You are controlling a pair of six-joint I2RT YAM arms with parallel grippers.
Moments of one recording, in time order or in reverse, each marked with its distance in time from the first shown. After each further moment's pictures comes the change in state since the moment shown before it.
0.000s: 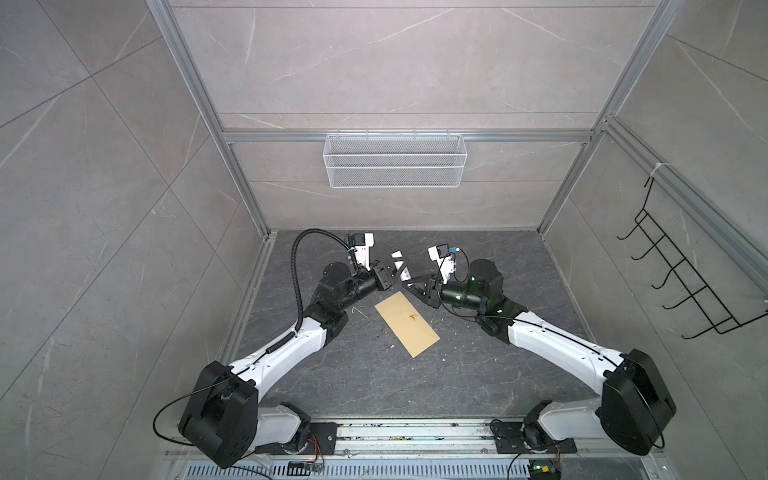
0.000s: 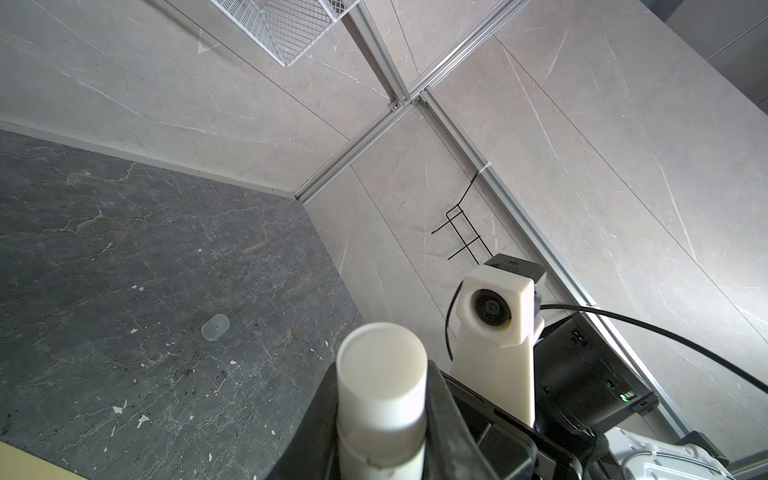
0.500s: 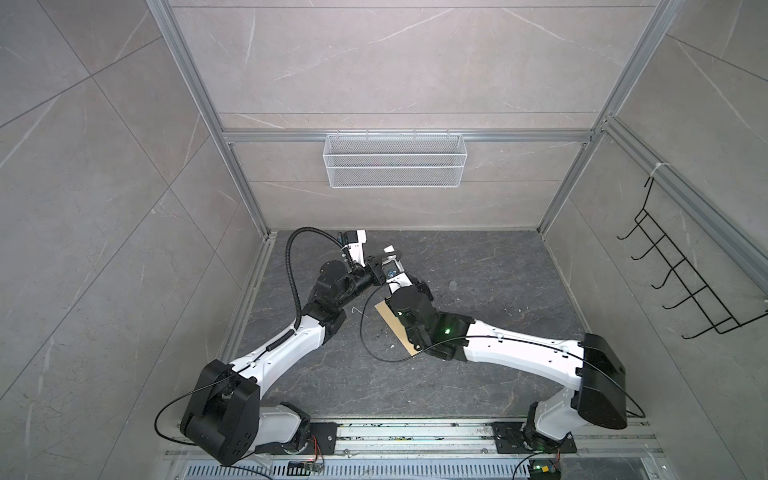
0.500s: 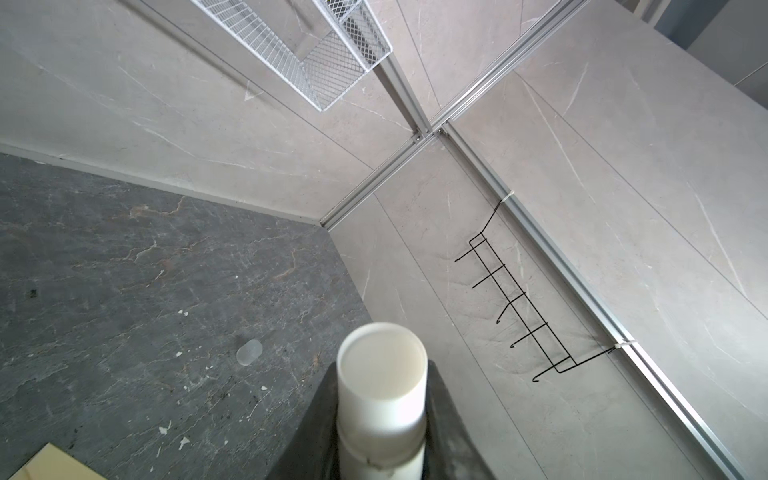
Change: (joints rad) left arm 0.026 0.012 0.001 0.004 -0.063 0.012; right arm 0.481 0.267 0.316 -0.241 1.470 -0.695
